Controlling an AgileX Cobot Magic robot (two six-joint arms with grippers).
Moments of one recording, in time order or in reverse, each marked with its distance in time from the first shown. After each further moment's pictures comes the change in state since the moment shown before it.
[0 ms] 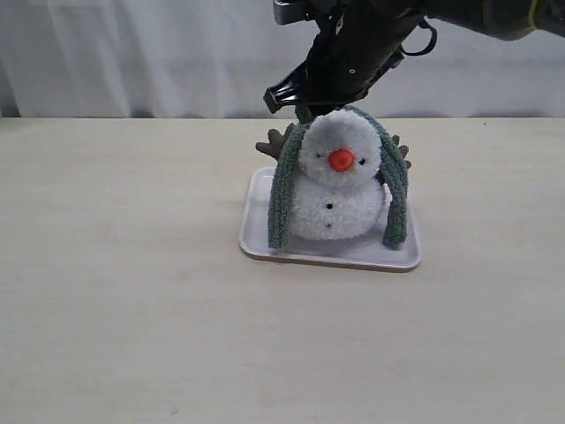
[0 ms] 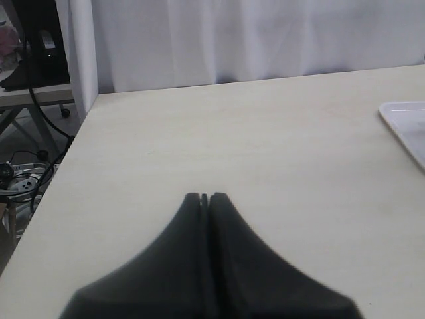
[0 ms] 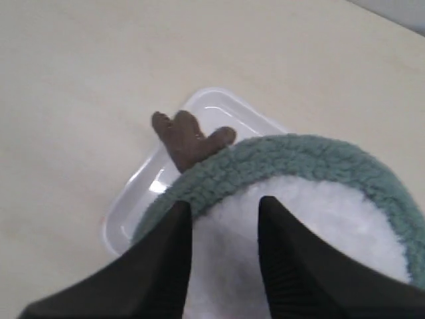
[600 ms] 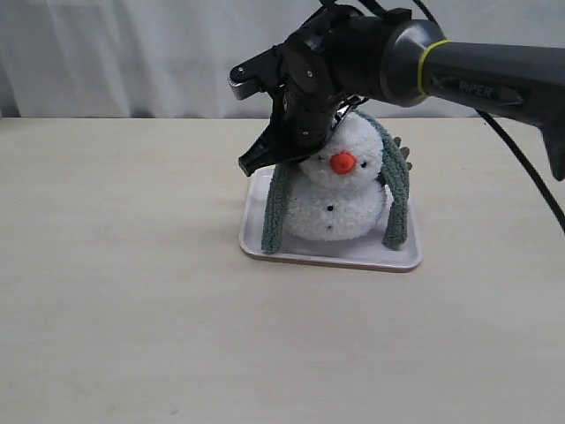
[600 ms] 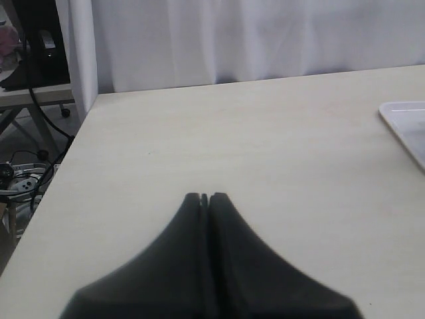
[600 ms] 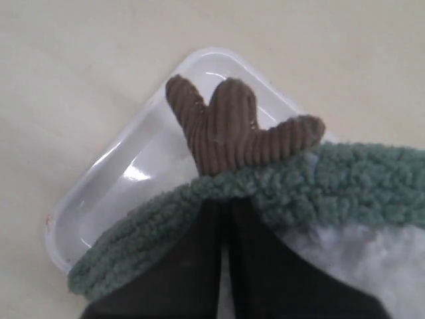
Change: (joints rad) left arm 0.000 0.000 0.000 0.000 0.000 0.000; right arm 0.113 0.158 0.000 -0.288 -0.043 0.167
